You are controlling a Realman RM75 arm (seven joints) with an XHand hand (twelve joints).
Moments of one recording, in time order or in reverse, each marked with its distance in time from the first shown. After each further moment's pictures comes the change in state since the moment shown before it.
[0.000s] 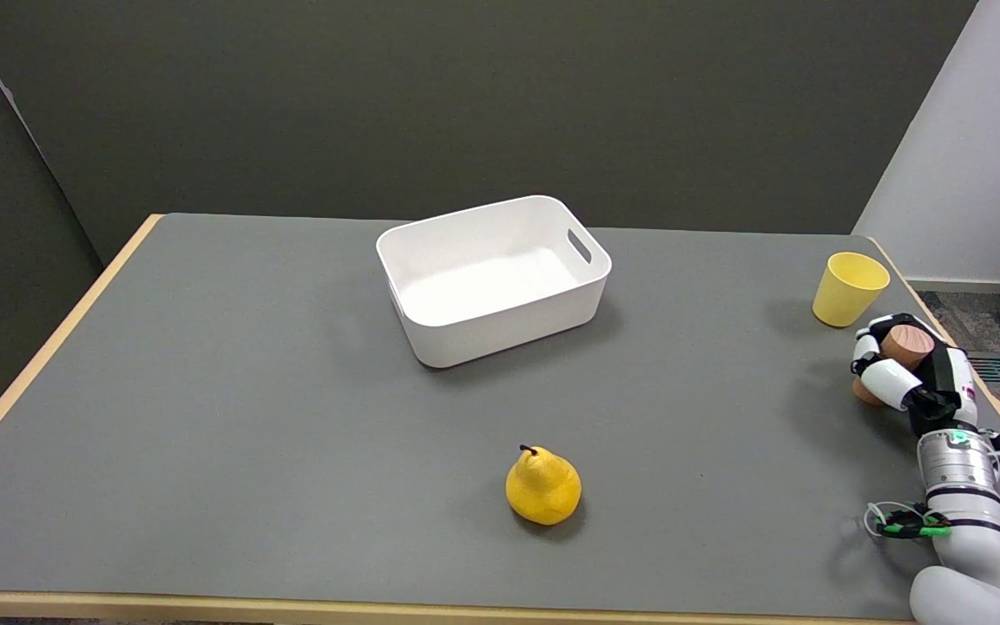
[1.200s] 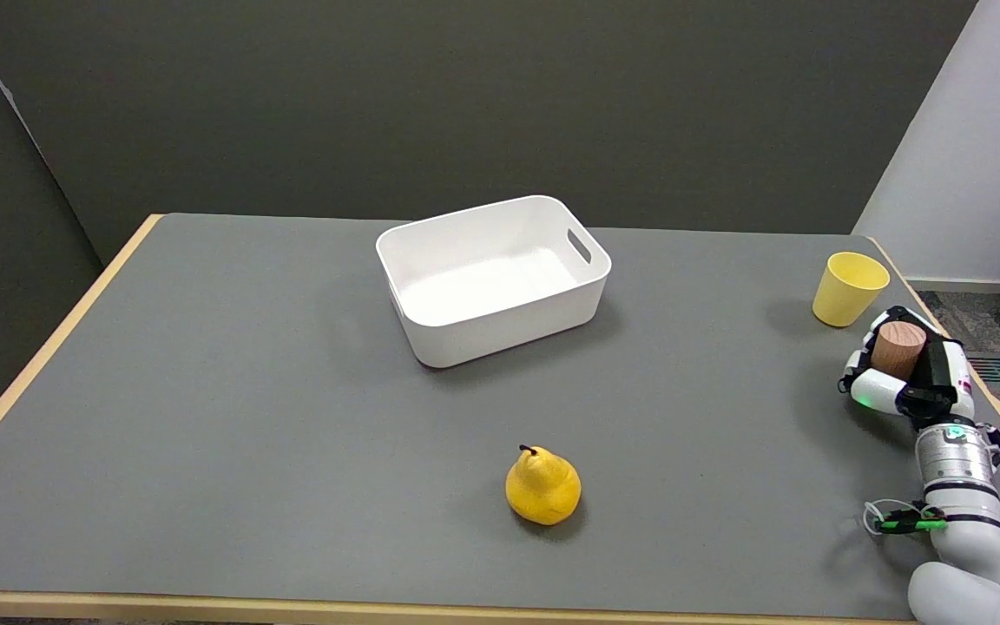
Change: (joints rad) arm 0.017 0.000 0.001 -0.014 -0.029 0.008 -0.010
